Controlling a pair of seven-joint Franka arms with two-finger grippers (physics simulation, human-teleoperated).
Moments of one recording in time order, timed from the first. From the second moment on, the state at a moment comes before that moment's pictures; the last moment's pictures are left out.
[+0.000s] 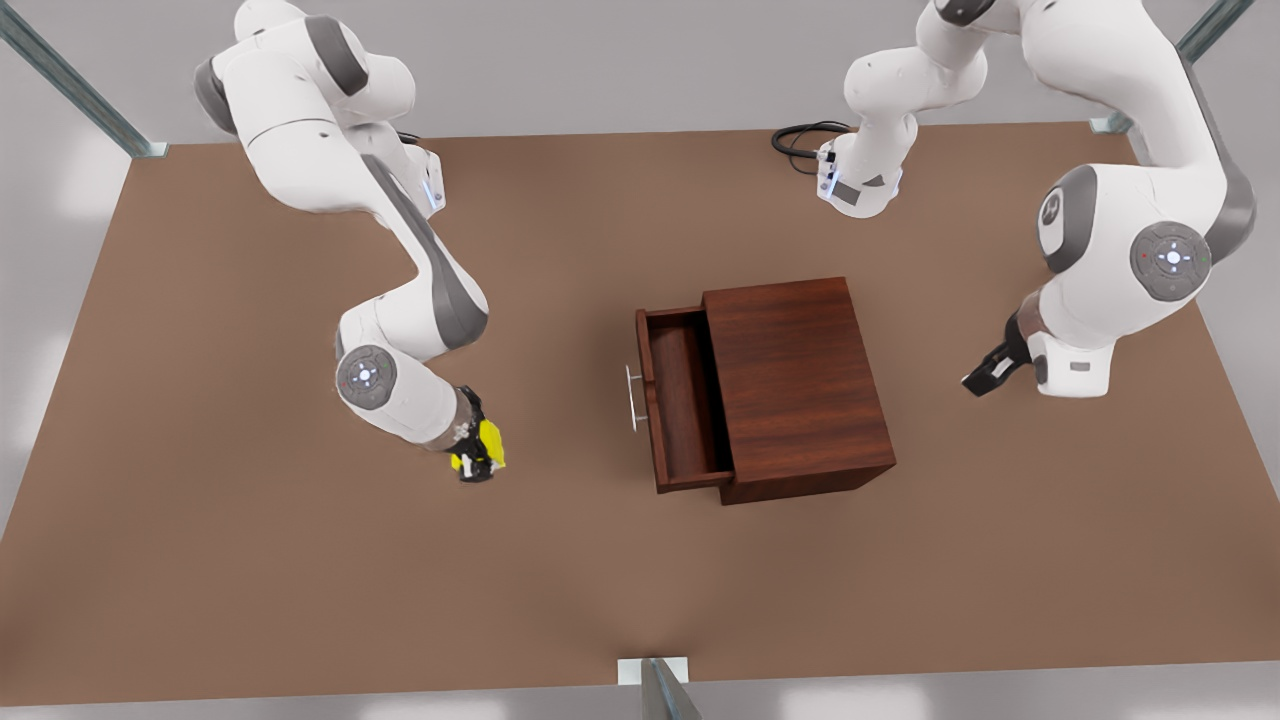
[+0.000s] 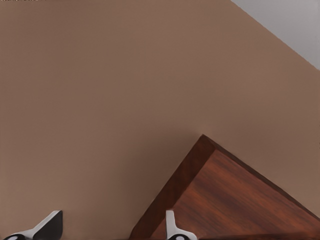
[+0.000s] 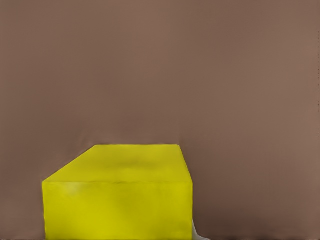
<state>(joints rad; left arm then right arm) 0.13 0.21 -0.25 -1.48 0.07 1.57 -0.79 0.19 0.50 0.25 -1.47 0.07 2.01 1.73</state>
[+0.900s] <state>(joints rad) 0.15 0.20 -0.24 -1.49 0.03 1.59 -0.14 0.73 0.87 0.13 -0.88 0.06 1.79 2.28</state>
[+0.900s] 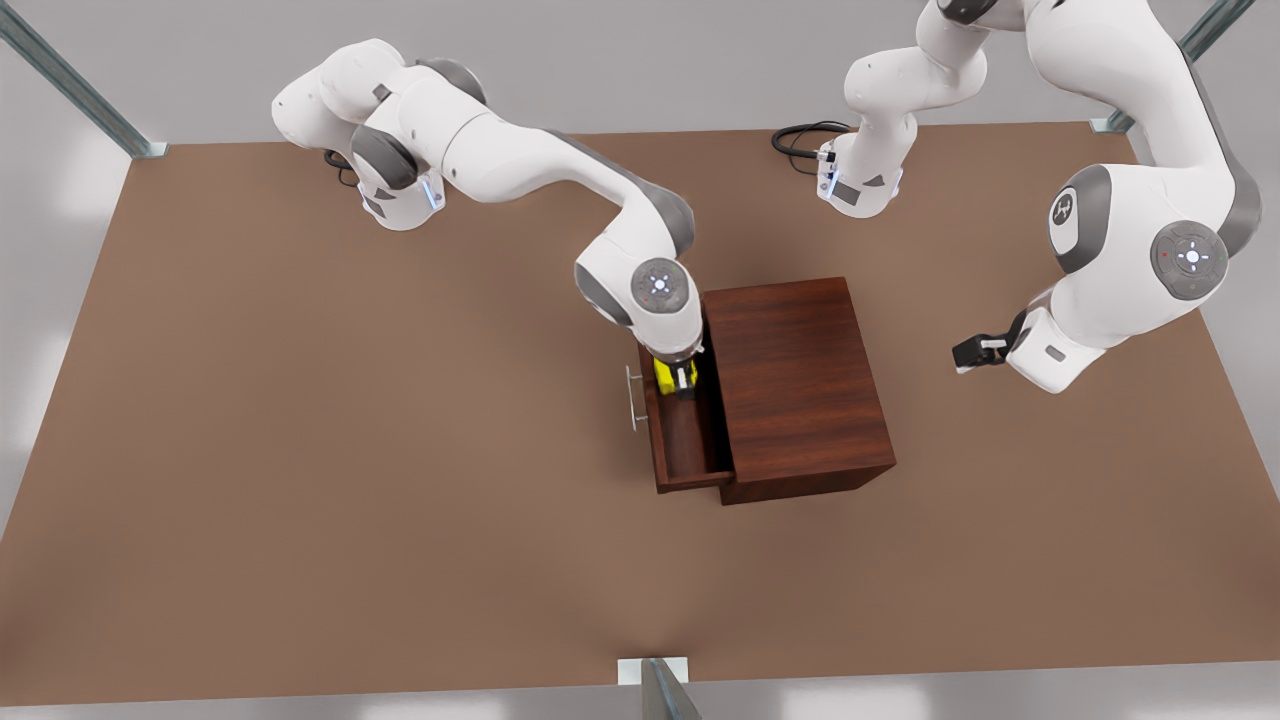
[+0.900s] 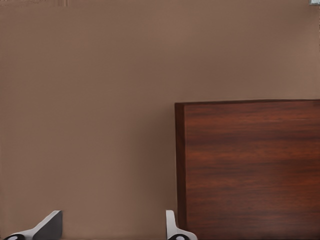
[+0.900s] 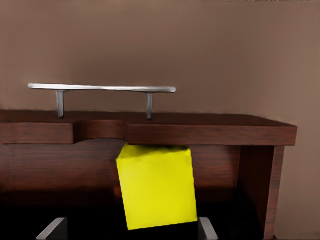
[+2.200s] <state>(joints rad) -0.81 0.81 -0.06 -1.21 0.25 2.10 -2.37 0.08 0.35 -0.08 -1.46 0.03 1.49 0.54</state>
